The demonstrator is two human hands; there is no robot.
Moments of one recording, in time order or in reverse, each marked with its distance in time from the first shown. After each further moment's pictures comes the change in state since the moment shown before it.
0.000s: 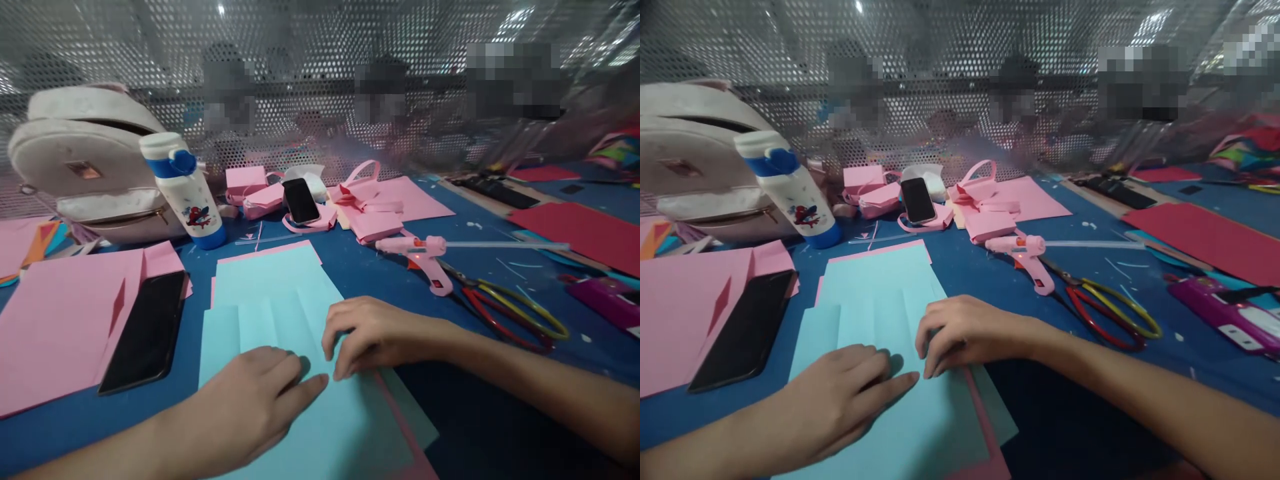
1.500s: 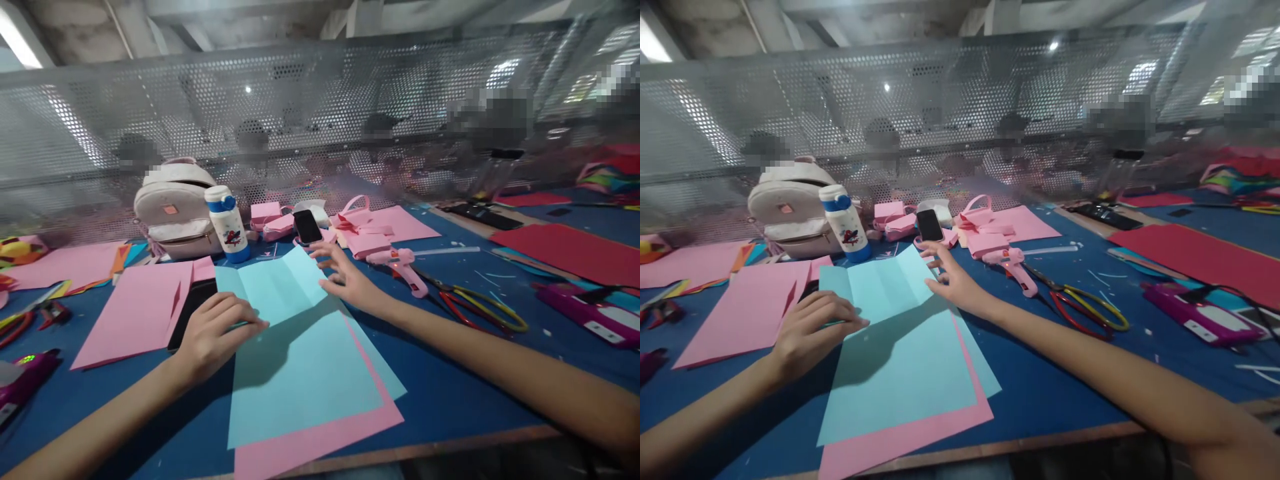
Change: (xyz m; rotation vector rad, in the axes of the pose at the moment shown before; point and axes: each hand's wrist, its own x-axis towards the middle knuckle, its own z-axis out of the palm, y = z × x) left_hand -0.050 -0.012 -0.035 0.343 0.687 -0.042; right_hand 0.031 -0.017 -0.006 0.180 0.699 0.352
